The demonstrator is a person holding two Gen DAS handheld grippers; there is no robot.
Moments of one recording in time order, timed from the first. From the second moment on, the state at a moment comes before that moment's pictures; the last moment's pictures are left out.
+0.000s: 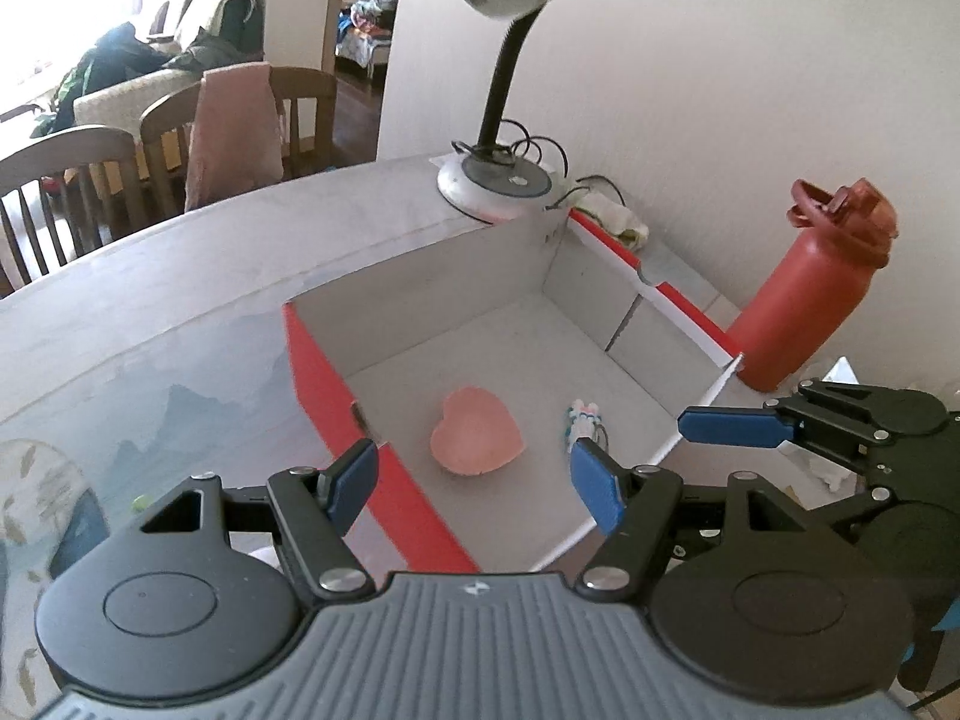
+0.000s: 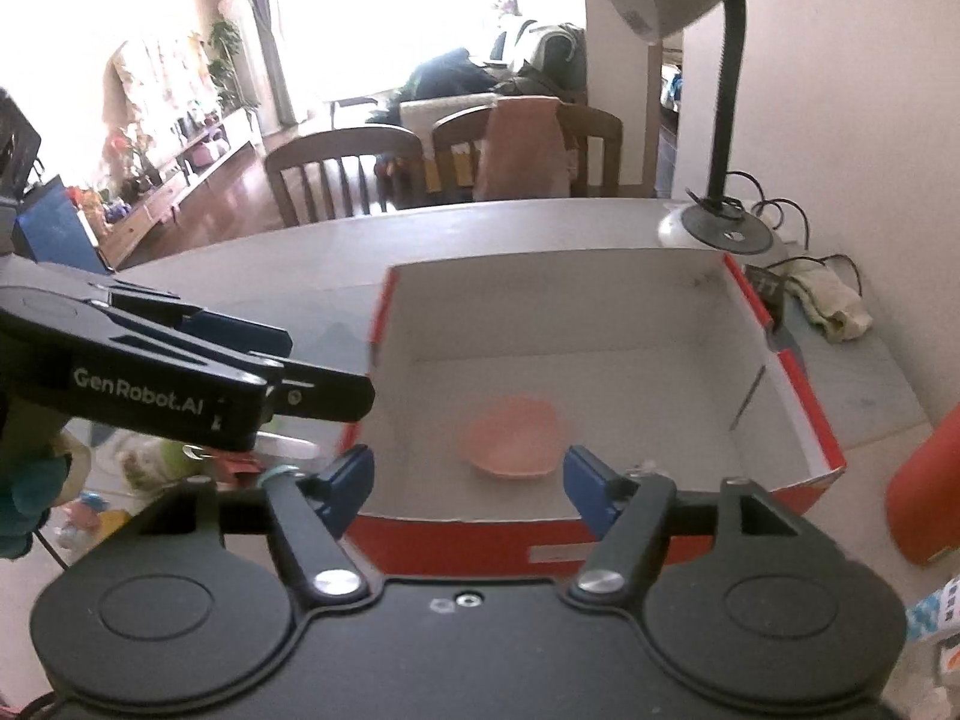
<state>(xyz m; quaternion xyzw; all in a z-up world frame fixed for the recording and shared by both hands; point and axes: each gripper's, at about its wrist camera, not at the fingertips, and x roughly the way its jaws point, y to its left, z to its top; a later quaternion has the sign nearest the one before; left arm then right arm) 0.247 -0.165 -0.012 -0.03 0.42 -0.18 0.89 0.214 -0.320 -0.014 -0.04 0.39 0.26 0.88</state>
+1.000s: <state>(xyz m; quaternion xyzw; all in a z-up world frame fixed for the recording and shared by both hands) 0.089 -0.001 0.007 -0.09 0.37 -0.11 0.92 0.122 -0.221 -0.007 0.00 0.34 0.36 0.87</state>
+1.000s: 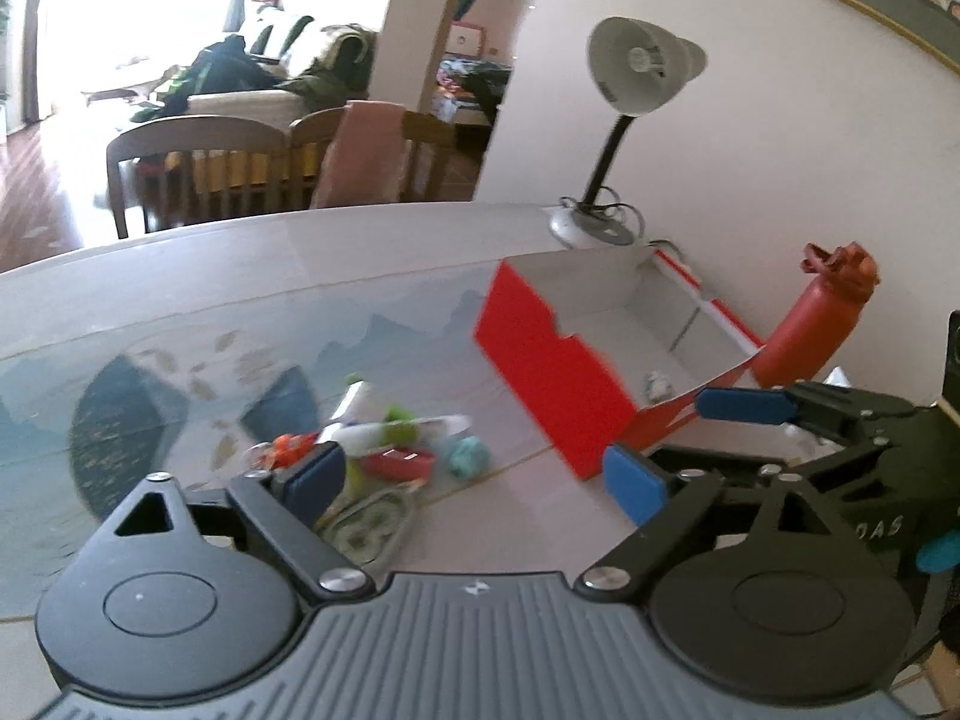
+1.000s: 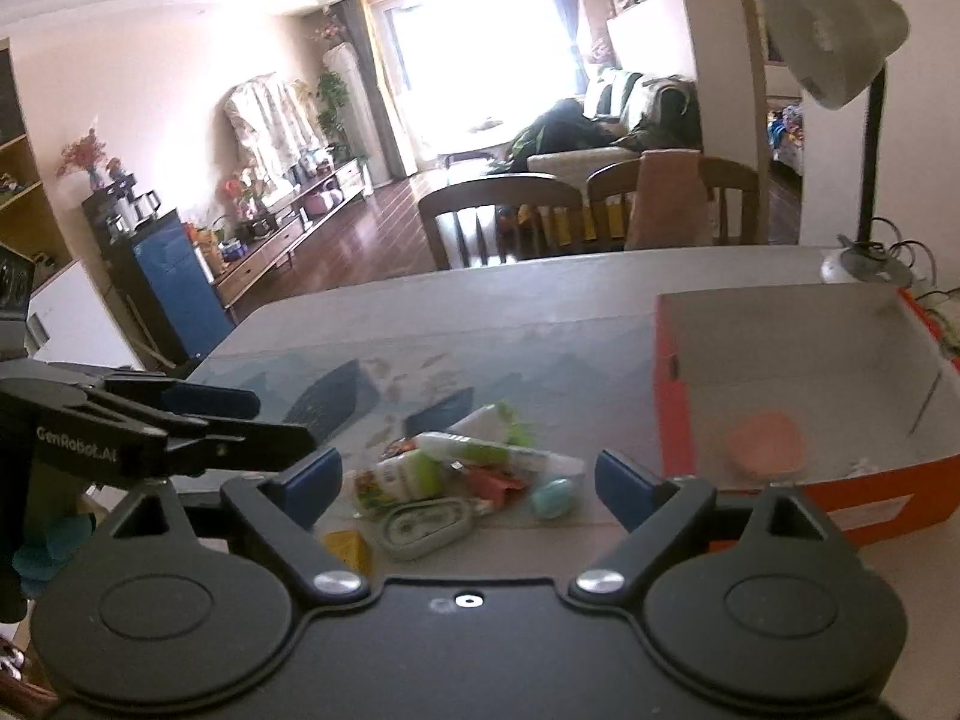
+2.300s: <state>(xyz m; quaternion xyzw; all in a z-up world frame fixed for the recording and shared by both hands) 0.063 0.095 -0.145 -0.10 0.43 0.04 0.90 0.089 -0.088 -0.130 -0.15 0.43 0.39 0.80</state>
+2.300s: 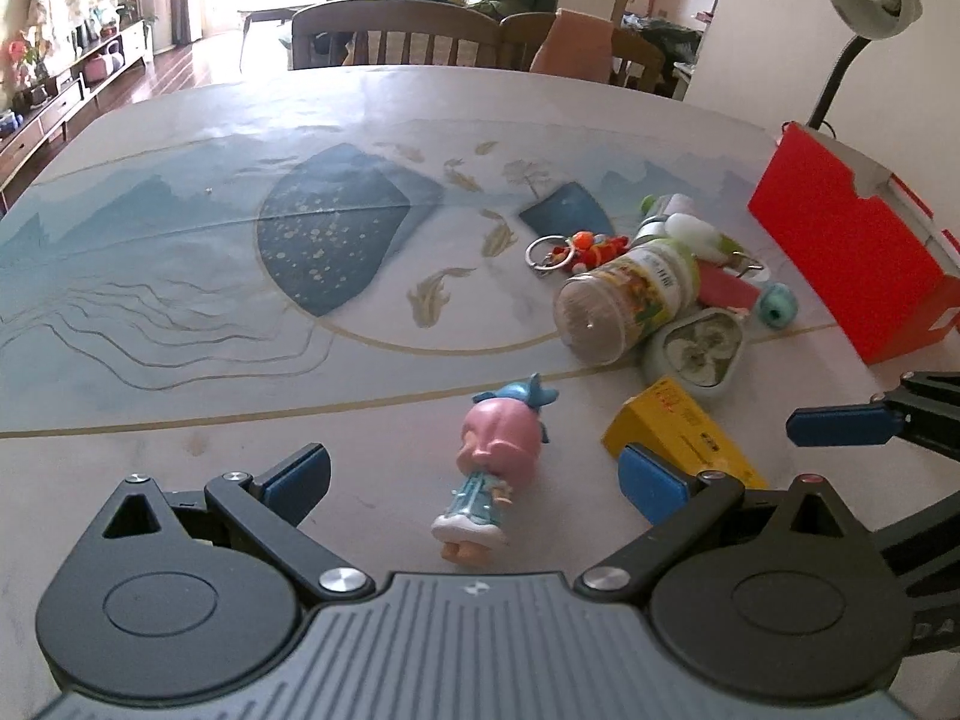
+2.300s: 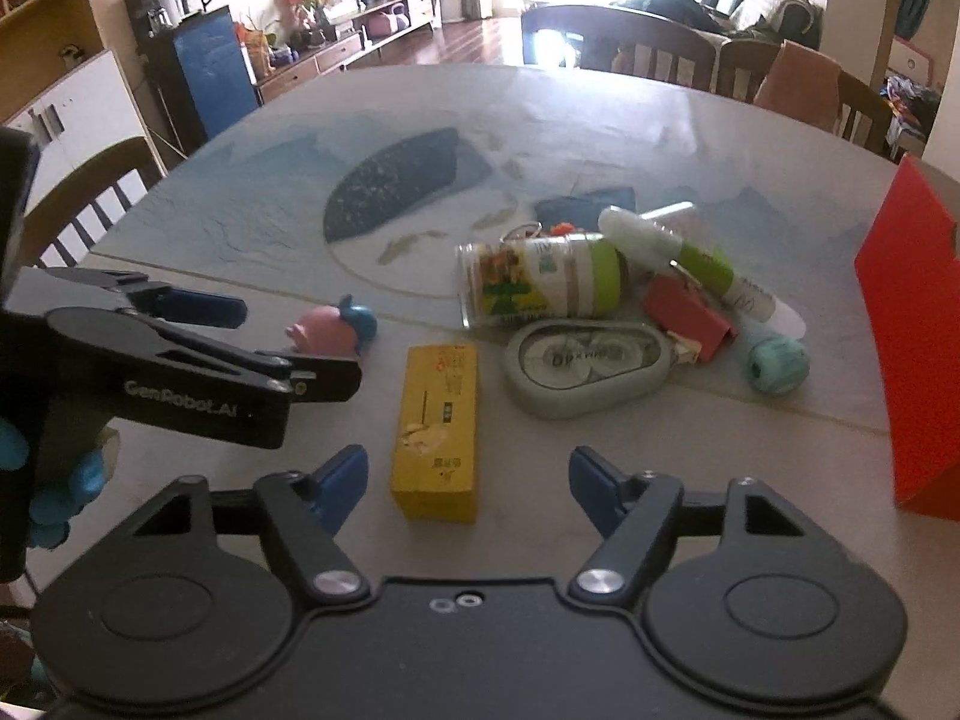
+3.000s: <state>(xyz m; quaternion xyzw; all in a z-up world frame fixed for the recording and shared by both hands) 0.070 0.094 -0.149 -0.10 0.42 0.04 0.90 0.095 -0.065 -0.146 -0.16 0.44 0.38 0.80</state>
